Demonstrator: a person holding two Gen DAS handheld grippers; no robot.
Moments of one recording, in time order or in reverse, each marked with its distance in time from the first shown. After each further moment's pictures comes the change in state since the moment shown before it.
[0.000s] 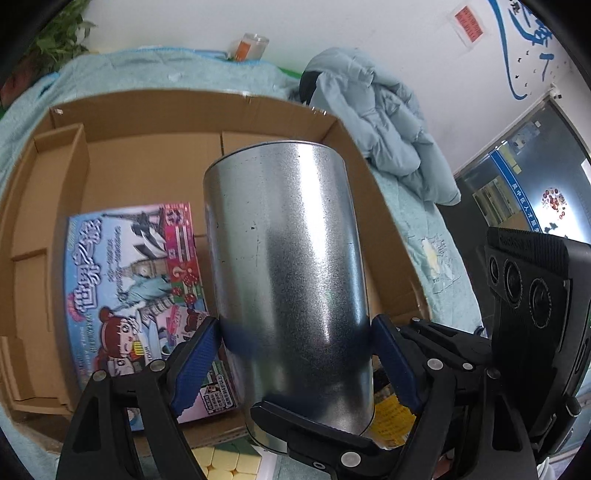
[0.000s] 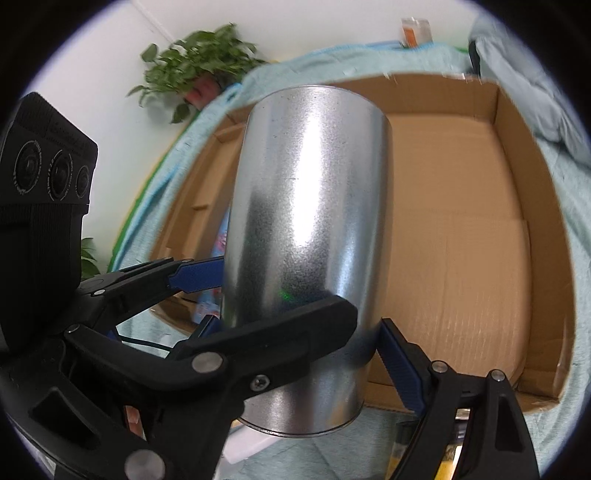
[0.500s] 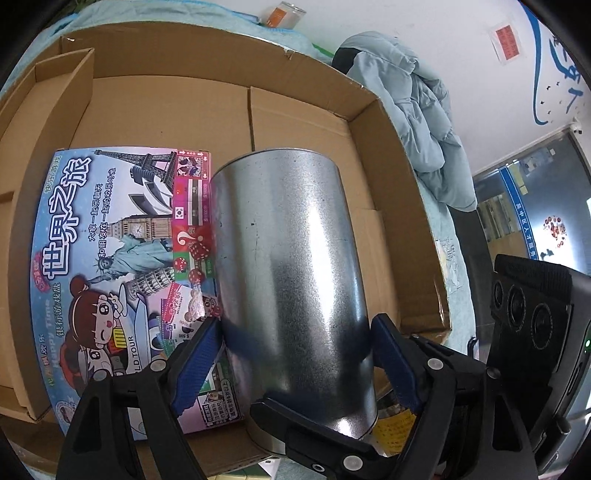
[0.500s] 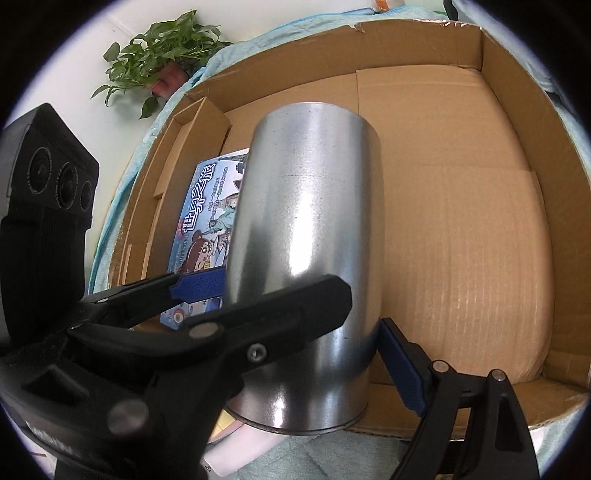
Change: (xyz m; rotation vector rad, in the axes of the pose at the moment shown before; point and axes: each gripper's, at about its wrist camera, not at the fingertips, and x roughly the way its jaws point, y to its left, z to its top) left arm 0.041 0.045 -0.004 -0.121 0.064 -0.049; right arm 0.037 -0.014 -0.002 0.100 0.064 -0.024
